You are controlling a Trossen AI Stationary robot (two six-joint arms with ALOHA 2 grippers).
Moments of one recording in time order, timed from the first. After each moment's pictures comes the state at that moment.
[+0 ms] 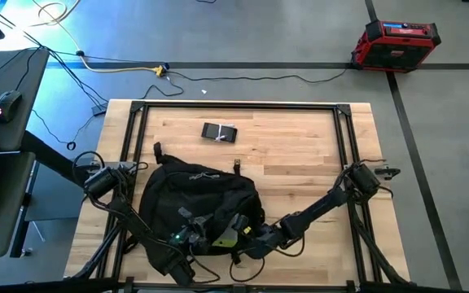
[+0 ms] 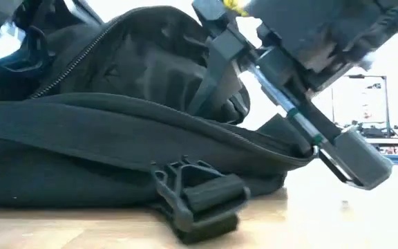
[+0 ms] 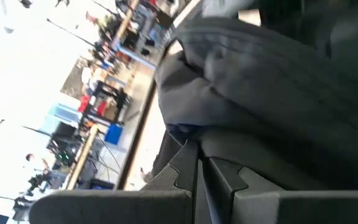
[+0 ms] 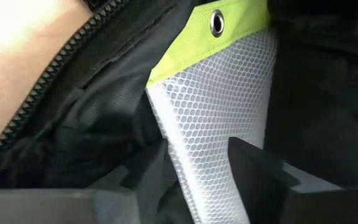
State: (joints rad) left arm -0.83 2.02 1.37 -0.97 -1.34 -0.67; right arm 0.55 2.11 1.22 0.04 0.55 -0.88
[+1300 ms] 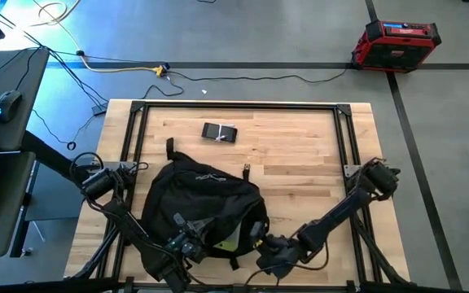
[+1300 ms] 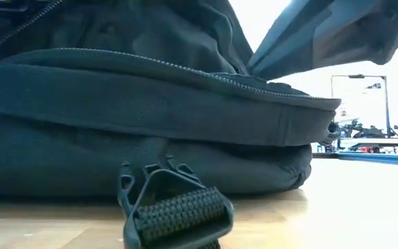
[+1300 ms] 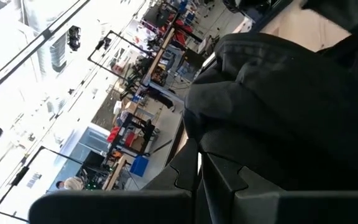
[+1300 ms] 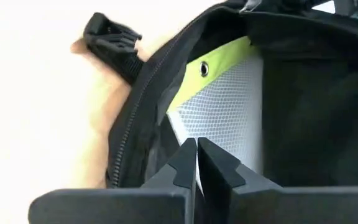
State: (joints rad) left arm -0.87 2.02 1.40 -0.97 -1.52 -0.62; right arm 0.70 1.96 1.22 -0.12 0.62 -0.54
